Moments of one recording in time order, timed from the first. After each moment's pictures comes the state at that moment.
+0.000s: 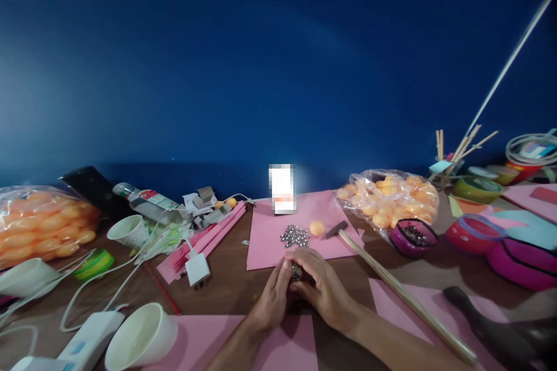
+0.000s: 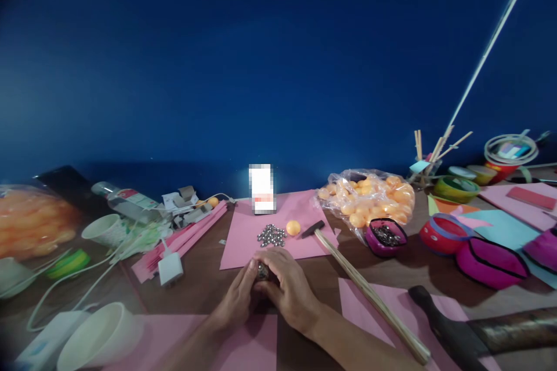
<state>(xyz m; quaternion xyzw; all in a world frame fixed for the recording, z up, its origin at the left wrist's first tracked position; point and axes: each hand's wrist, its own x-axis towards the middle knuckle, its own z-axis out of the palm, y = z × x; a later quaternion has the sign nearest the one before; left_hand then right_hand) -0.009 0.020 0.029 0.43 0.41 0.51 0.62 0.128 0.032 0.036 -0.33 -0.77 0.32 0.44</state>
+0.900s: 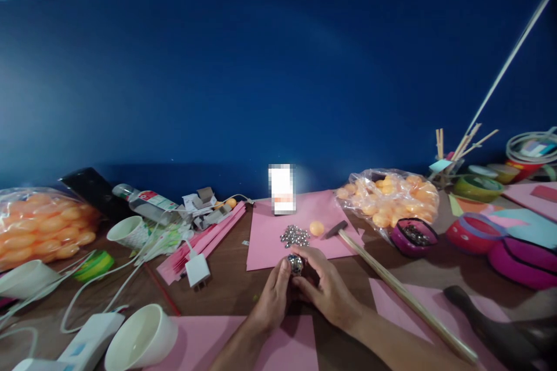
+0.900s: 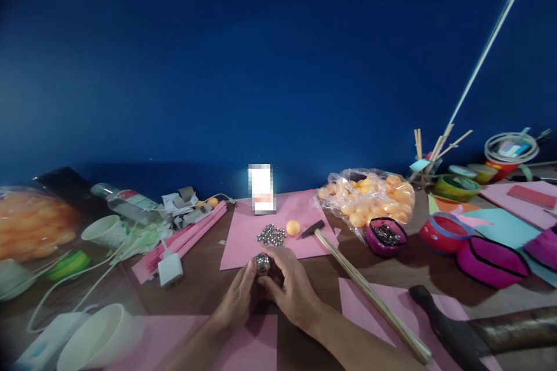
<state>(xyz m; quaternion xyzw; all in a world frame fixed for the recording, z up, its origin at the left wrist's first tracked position) -0.004 0.020 0.019 0.37 0.38 0.51 0.68 0.131 0.034 0.028 -0.38 -0.74 0.32 0.45</state>
